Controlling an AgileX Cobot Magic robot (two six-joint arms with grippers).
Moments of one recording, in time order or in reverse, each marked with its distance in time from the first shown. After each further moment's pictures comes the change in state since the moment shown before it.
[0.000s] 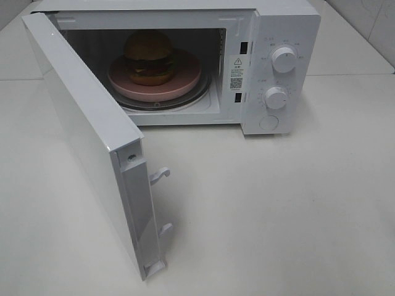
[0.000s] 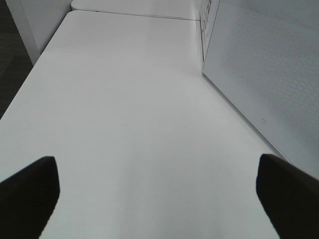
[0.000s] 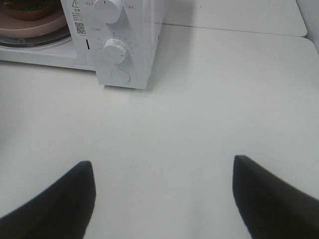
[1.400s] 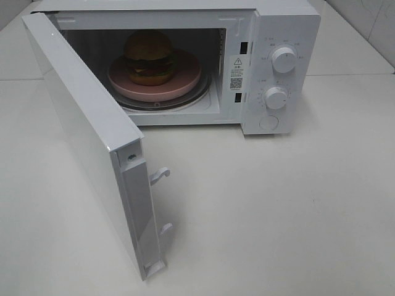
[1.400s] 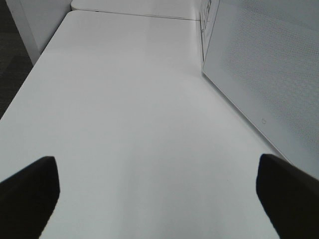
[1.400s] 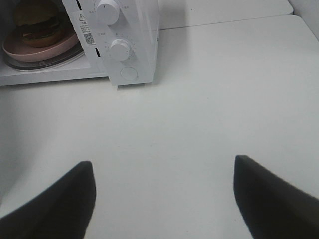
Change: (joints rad) left arm 0.000 0.000 0.000 0.000 0.000 0.000; right arm 0.000 -0.471 0.025 -0.002 0.332 0.223
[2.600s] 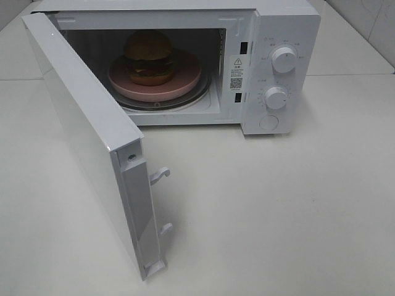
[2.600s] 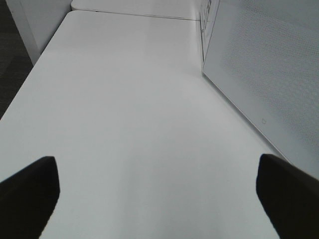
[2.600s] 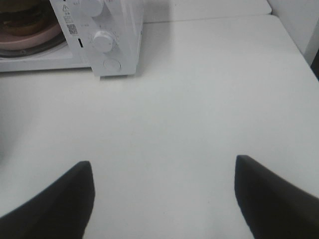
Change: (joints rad) left arm 0.000 0.000 0.000 0.000 0.000 0.000; right arm 0.011 0.000 -0.060 -0.069 0.111 -0.006
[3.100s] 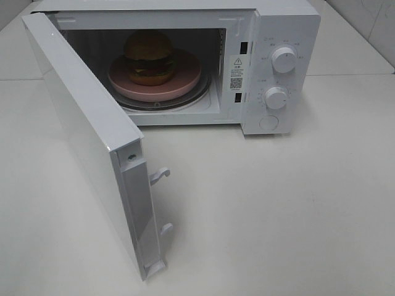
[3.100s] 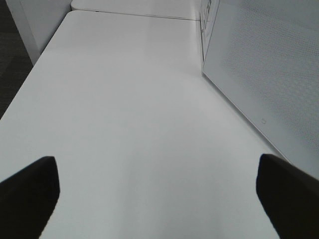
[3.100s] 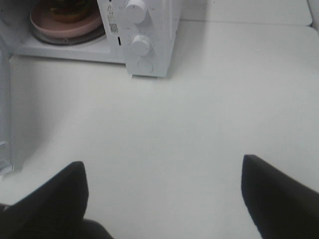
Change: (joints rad) left arm 0.000 0.000 0.000 0.000 0.000 0.000; right arm 0.149 0.243 -0.288 -0.008 0.086 -0.027
